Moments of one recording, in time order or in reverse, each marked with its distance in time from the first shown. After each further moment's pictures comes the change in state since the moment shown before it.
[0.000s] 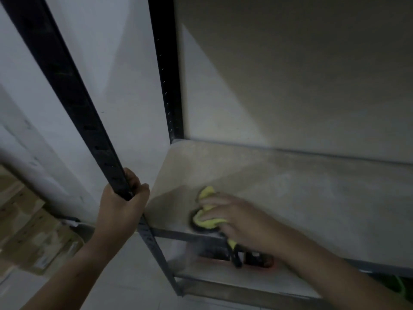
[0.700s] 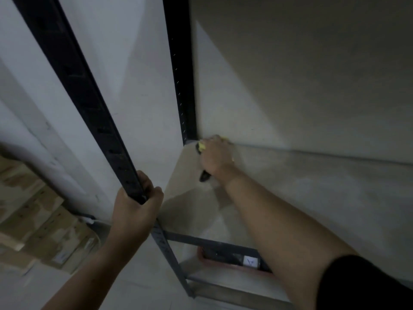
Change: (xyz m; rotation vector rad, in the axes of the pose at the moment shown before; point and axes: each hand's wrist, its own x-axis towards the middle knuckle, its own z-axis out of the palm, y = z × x) left_hand -0.002 0.002 0.002 0.035 -0.003 -0.001; right_hand 0.197 0.037 -0.009 -0.403 0.383 0.411
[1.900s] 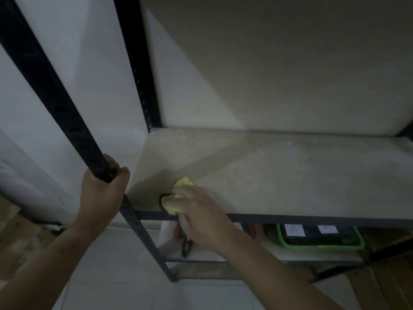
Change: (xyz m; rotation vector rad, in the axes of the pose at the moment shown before) left_hand -0.003 0.011 -0.006 -0.051 -0.016 -0.077; right_hand -0.218 0.003 -0.030 0.319 -0.139 -0.261
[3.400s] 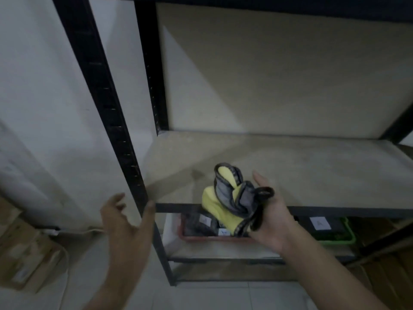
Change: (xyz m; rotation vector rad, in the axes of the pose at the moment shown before) left_hand -0.102 -0.022 -0.003 0.075 0.134 -0.267; right_hand -0.072 -0.022 -0.071 1.997 0.086 0.619
